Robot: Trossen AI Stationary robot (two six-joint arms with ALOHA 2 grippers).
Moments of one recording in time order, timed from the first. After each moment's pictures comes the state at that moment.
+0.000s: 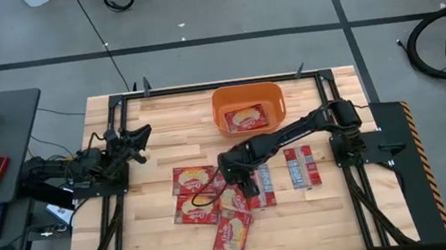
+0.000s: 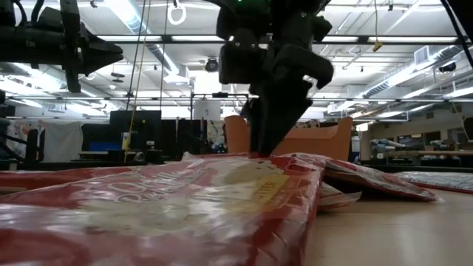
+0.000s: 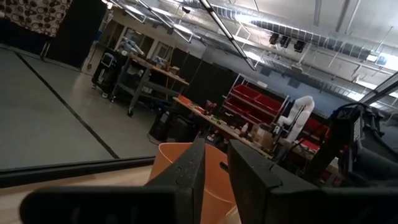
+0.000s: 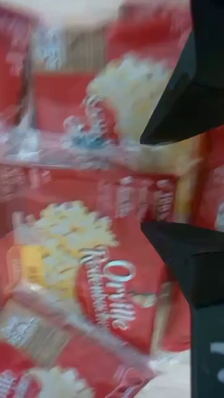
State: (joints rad) left arm -0.13 0.02 0.01 0.30 -0.79 -0.33; right arm 0.11 2.01 1.43 -0.63 -0.16 -0.03
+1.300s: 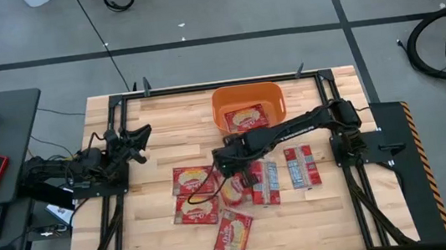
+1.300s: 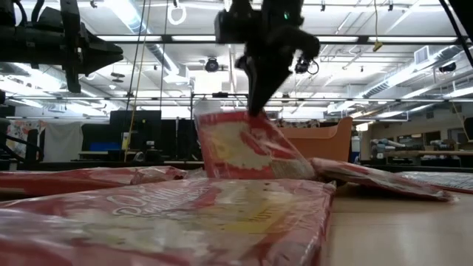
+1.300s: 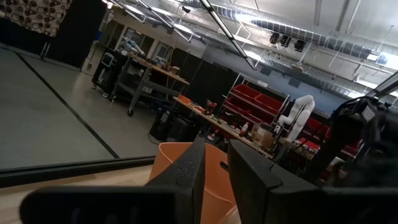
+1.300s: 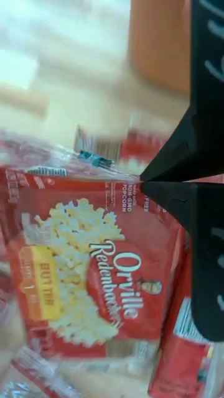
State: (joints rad) left arm -0.13 0.02 0.01 0.30 -0.79 -0.33; right arm 0.12 2.01 1.70 -0.99 0.16 -0.18
